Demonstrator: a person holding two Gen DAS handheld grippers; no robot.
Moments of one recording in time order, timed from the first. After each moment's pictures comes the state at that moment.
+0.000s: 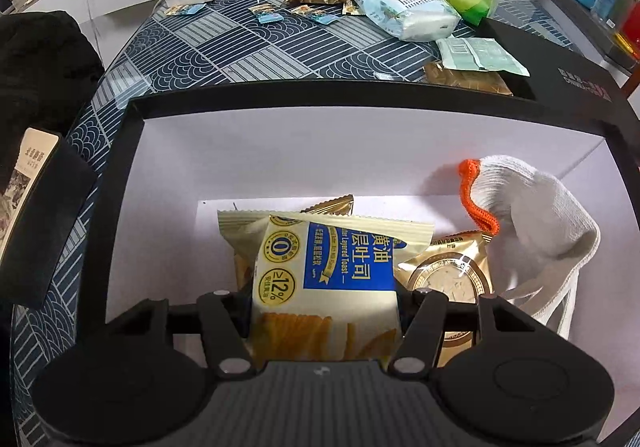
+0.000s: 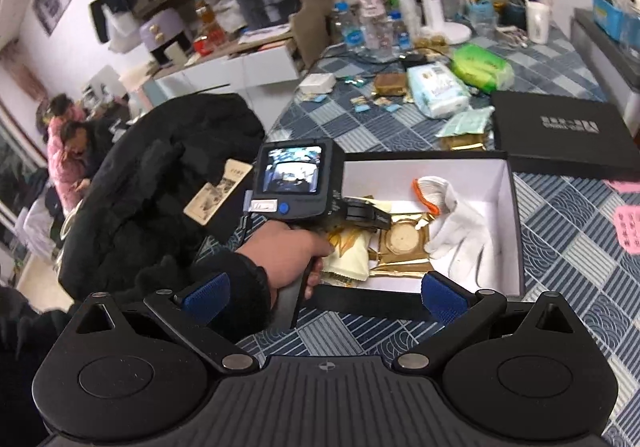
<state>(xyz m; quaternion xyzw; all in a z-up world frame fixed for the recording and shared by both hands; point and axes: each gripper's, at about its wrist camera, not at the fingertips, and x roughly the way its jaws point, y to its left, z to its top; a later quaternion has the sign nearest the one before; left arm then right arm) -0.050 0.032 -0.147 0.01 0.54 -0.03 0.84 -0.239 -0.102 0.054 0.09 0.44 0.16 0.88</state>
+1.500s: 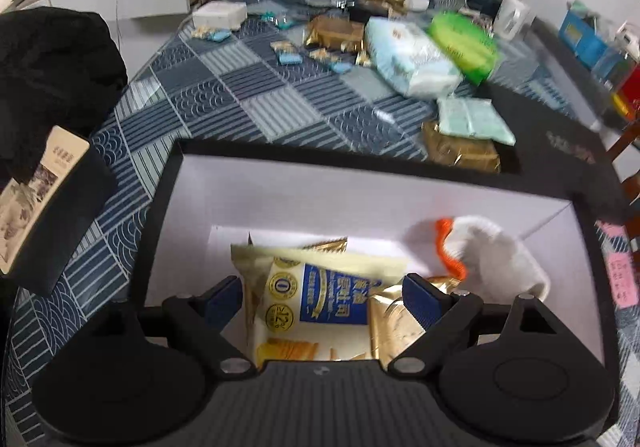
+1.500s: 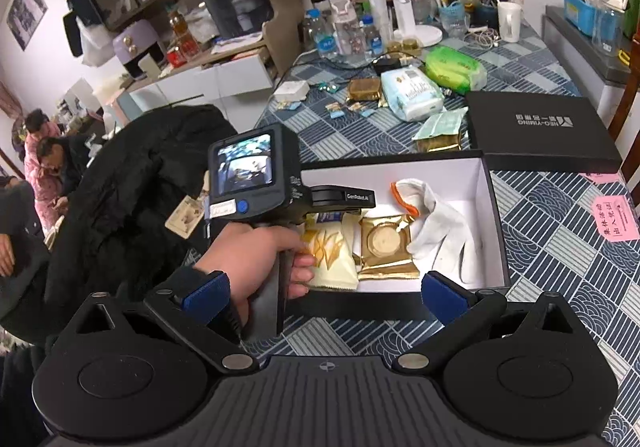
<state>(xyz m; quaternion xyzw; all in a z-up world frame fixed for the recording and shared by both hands) -0.061 0.048 -0.109 -0.06 0.50 -0.02 0.87 -0.236 -0.100 0.059 0.10 0.43 0.12 0.89</state>
